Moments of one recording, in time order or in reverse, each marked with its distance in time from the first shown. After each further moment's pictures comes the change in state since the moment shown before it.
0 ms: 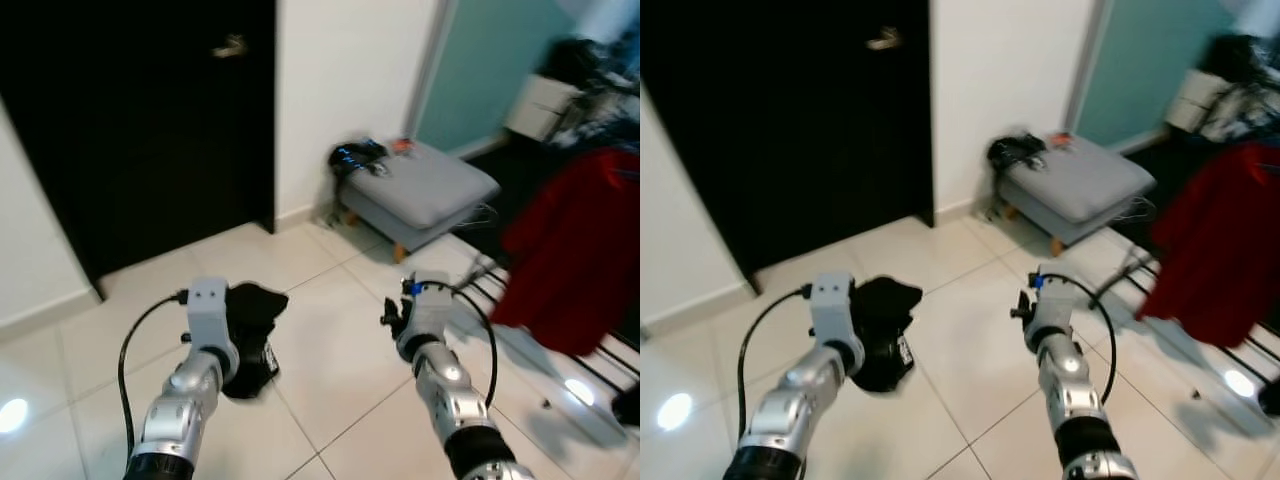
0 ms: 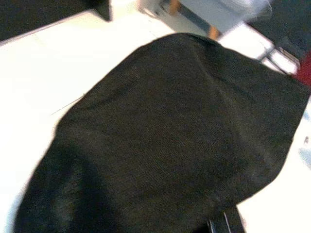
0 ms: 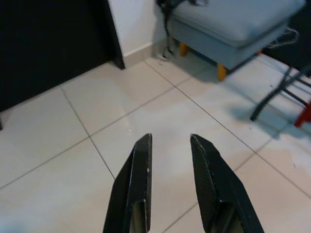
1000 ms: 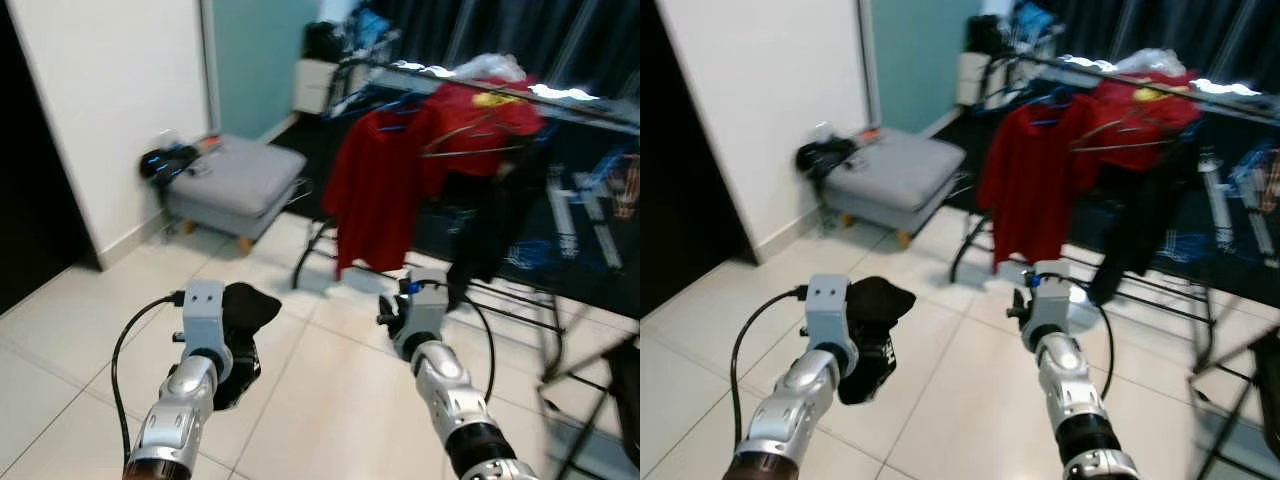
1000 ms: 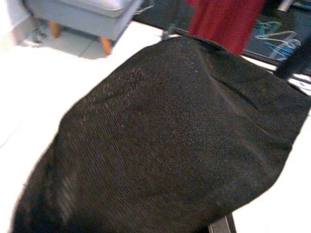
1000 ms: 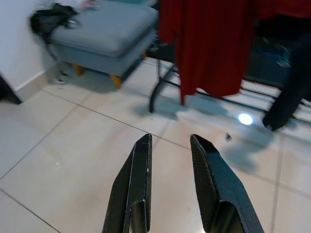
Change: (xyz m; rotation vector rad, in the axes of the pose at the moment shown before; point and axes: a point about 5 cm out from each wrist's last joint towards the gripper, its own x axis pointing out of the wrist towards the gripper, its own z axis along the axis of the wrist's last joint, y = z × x) left arm -0.005 0.017 0.000 -0.007 -0.056 0.107; right arm 0.004 0.010 0.005 -0.010 -0.008 0.084
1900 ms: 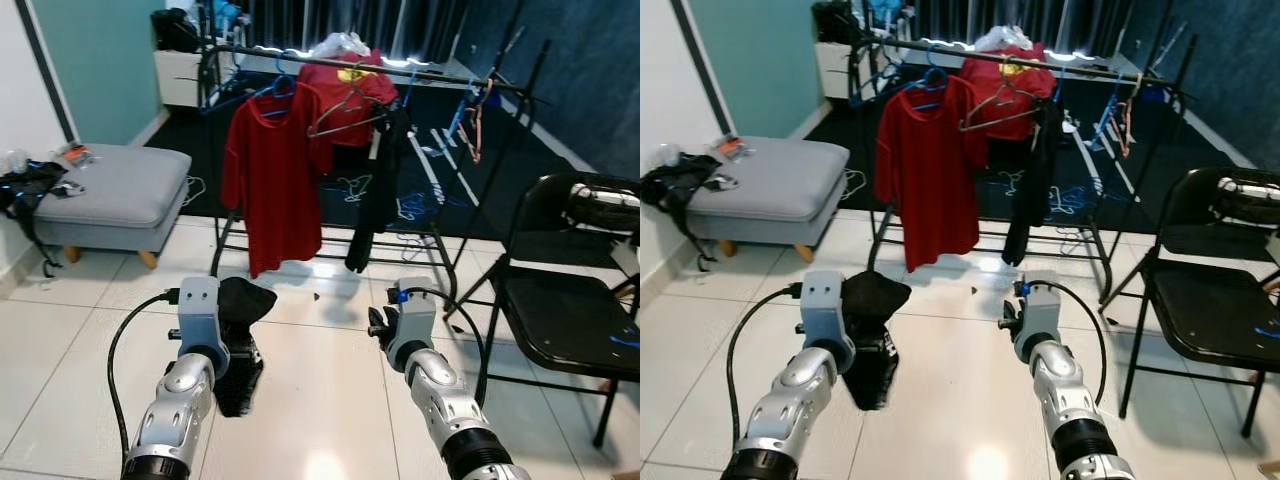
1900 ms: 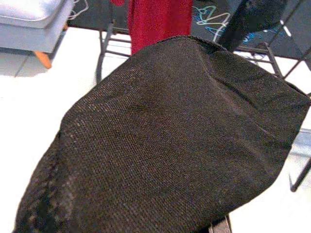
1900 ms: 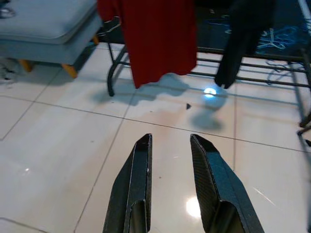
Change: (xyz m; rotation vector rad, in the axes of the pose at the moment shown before) left arm 0.001 0.001 0.003 -0.017 -0.027 0.006; right arm -0.001 0.005 -0.009 -0.026 0.061 0.049
